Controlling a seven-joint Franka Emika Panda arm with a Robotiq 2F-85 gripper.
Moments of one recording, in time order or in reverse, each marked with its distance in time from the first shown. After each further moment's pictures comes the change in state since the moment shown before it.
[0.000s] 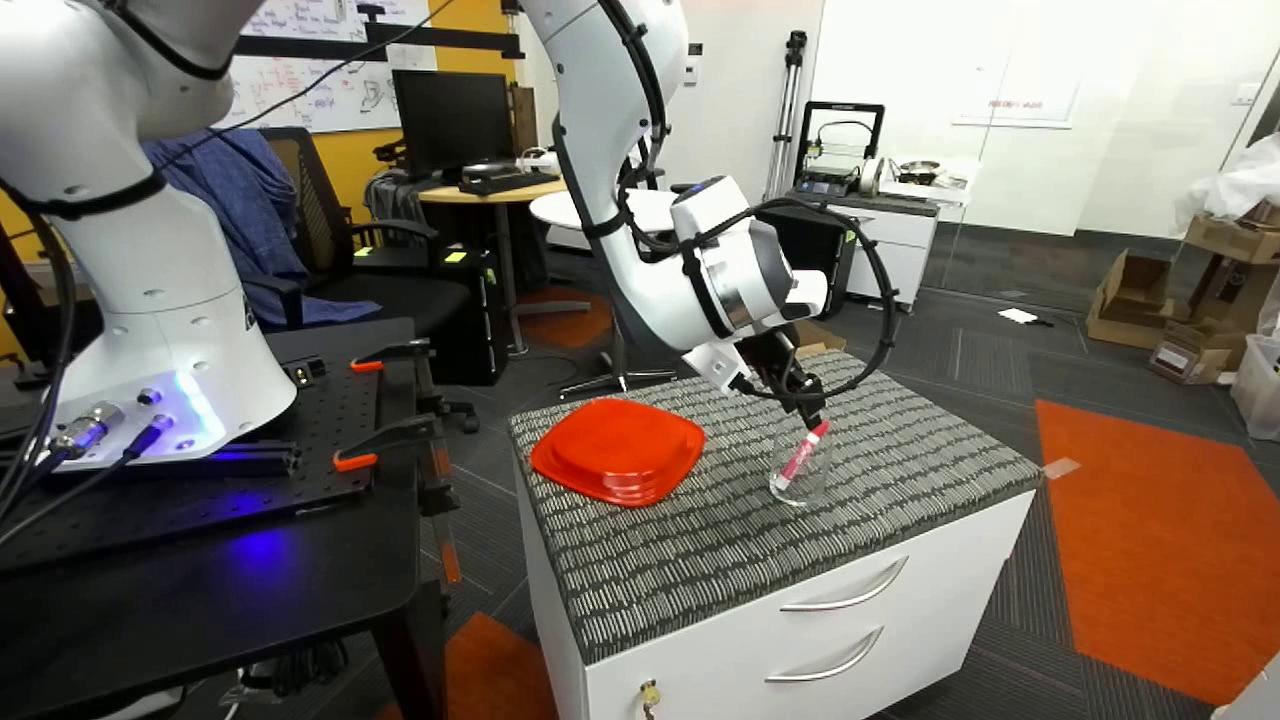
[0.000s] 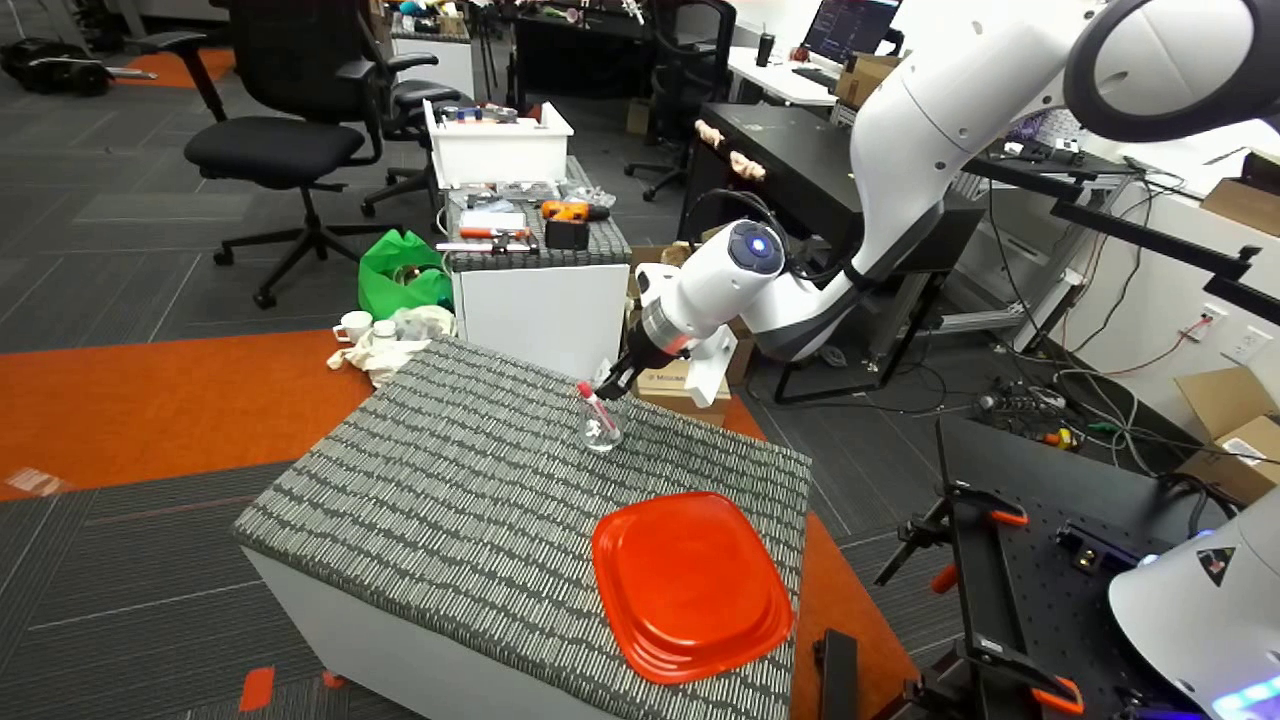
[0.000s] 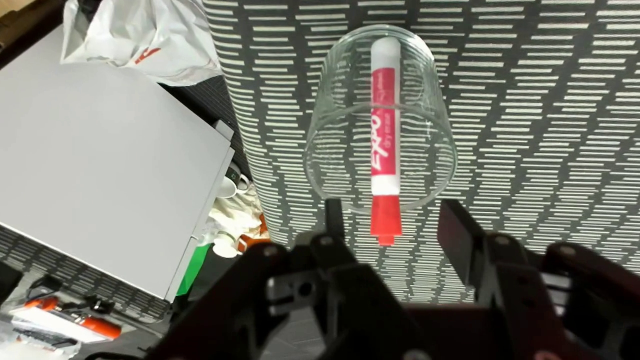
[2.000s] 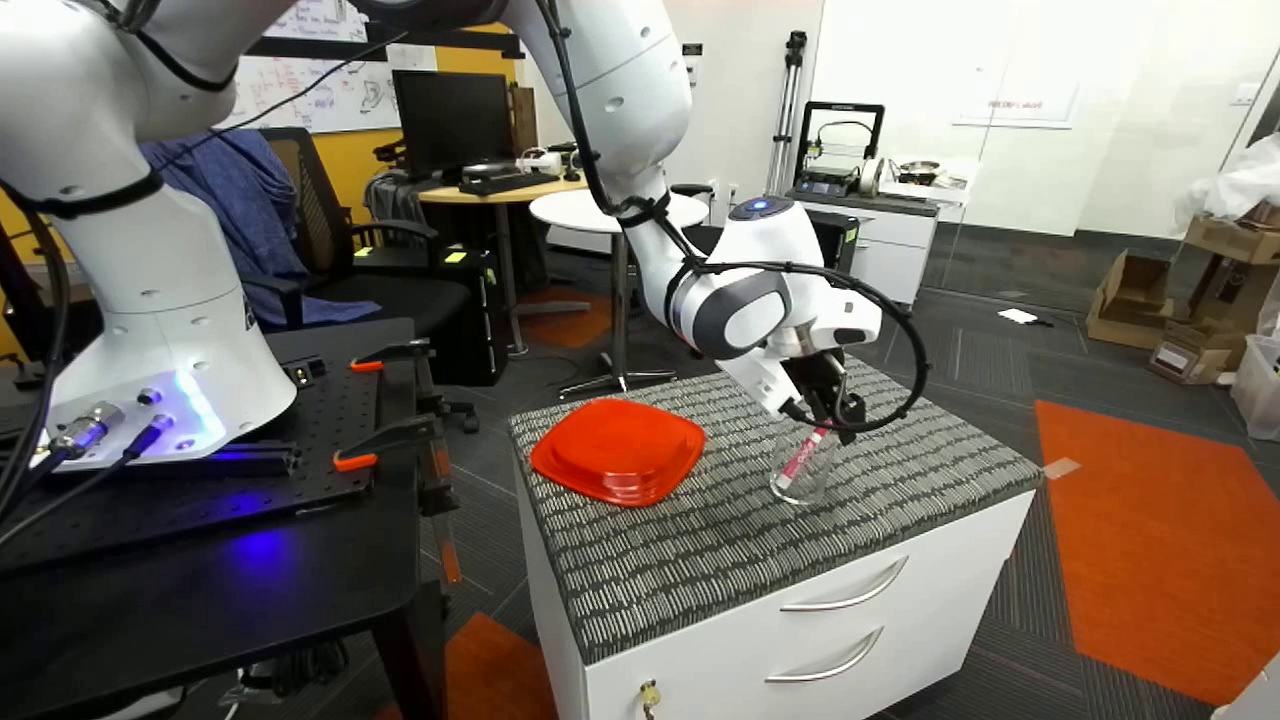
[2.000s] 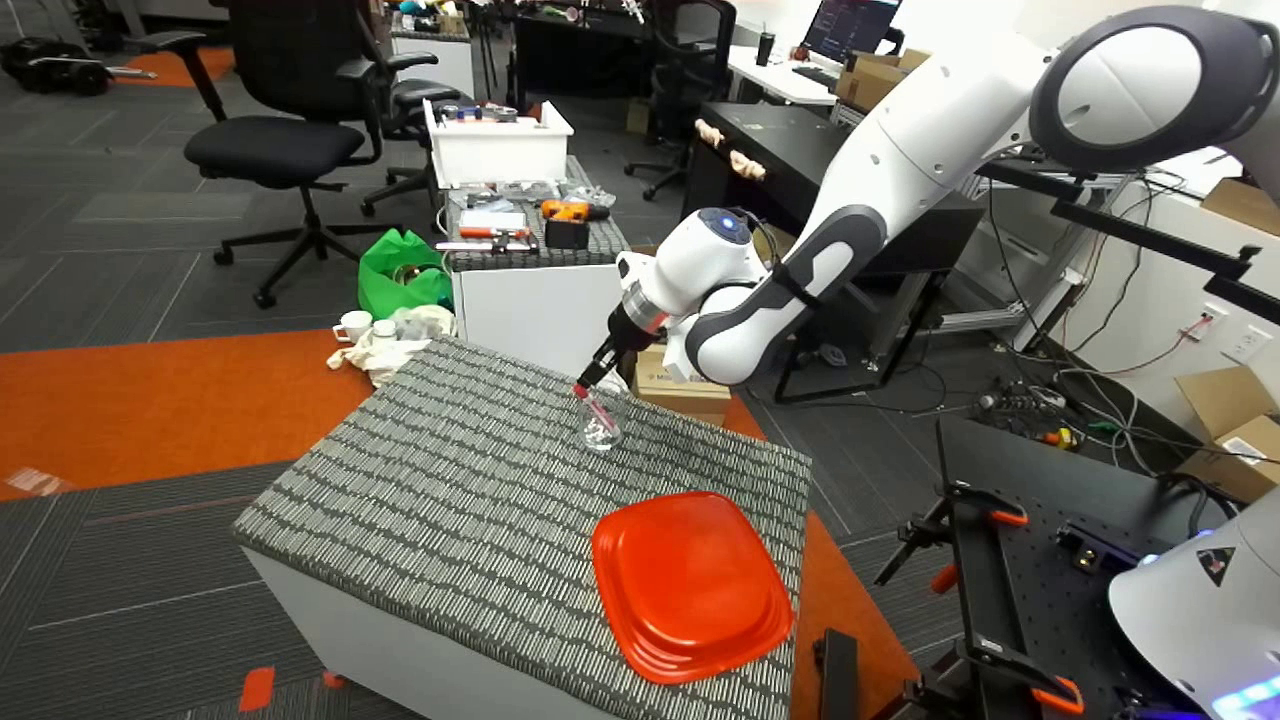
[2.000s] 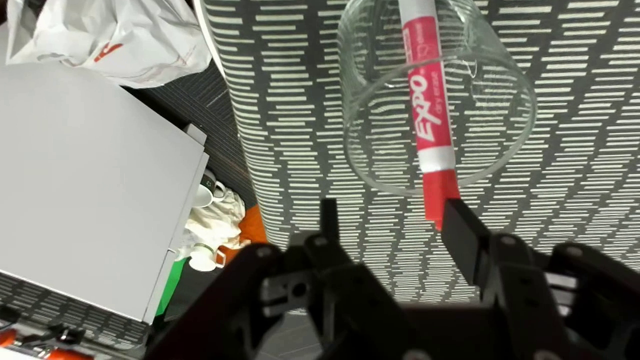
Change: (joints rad) arm -0.033 0.099 0.090 0.032 1.085 0.006 -1.084
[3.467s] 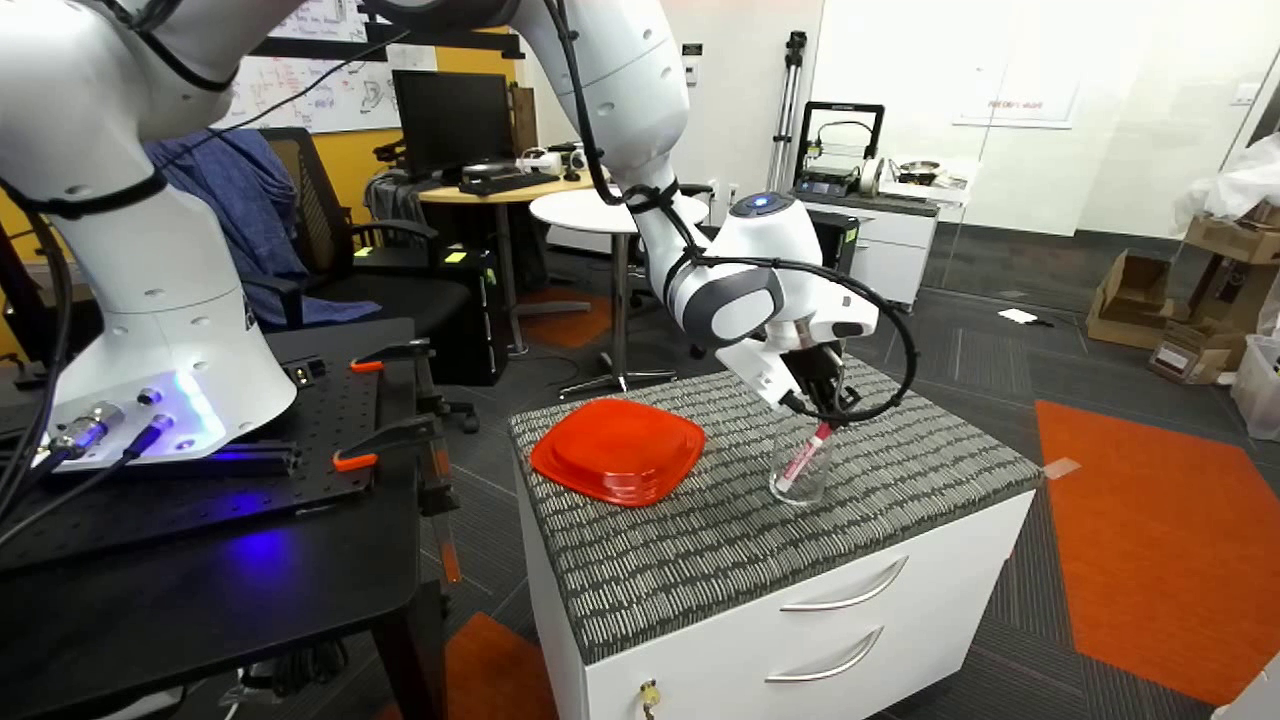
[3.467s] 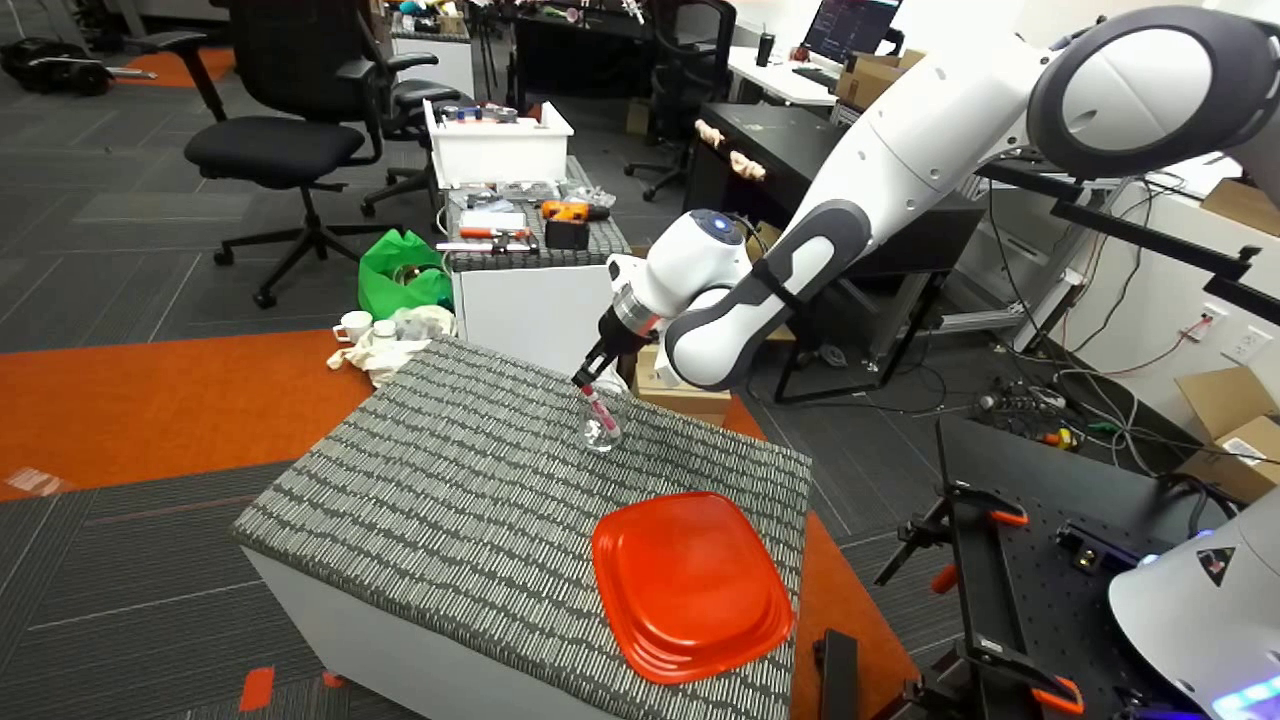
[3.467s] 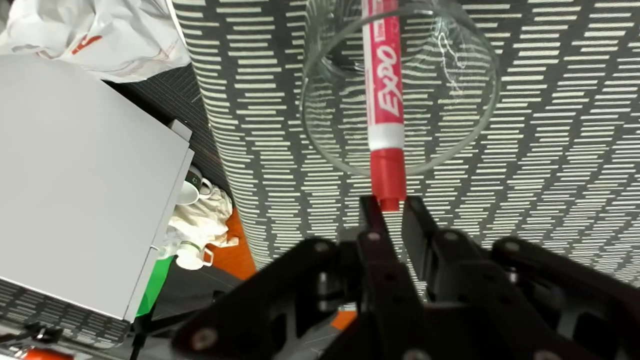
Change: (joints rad) arm 0.048 0.000 0.000 0.001 0.195 0.000 -0.158
